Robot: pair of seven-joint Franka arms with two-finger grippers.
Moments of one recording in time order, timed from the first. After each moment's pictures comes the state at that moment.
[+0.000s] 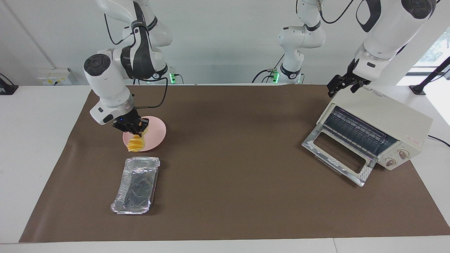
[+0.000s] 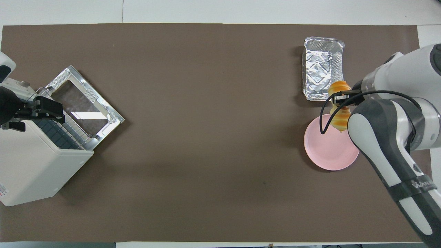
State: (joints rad) left arm -0.13 -0.04 0.04 -1.65 -0.01 1.49 -0.22; right arm 0.00 0.13 0.07 -1.86 -0.01 2.03 0.06
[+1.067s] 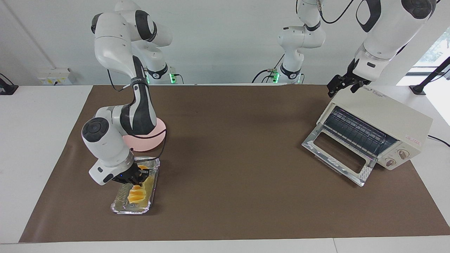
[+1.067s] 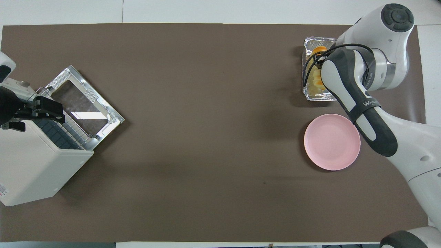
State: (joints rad) left arm -0.13 -0.04 0.04 -1.65 -0.01 1.49 -0.22; right arm 0.00 0.64 0.06 -1.40 -0.02 2.11 -0.01
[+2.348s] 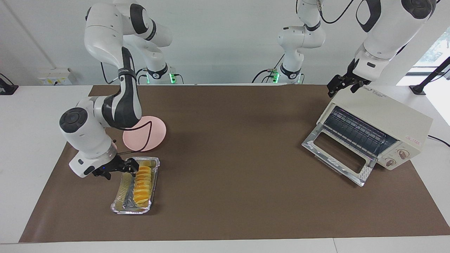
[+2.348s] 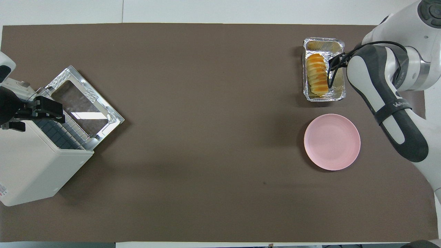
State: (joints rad) left arm -0.13 -0.04 0.04 -1.65 -0.01 1.49 -0.22; right arm -0.08 0.57 0.05 -1.44 -0.03 2.07 -0.13
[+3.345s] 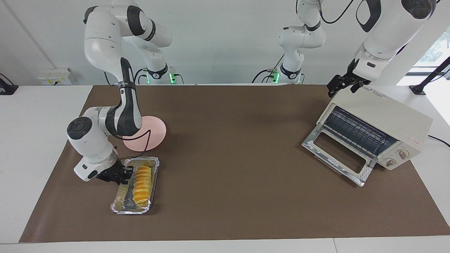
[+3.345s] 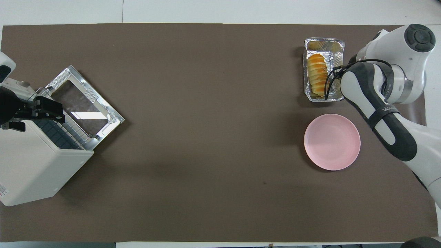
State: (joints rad) left arm -0.13 -0.04 0.04 -1.65 -0.01 1.49 -0.22; right arm -0.10 0.58 0.05 -1.58 -0.03 2.25 -0.15
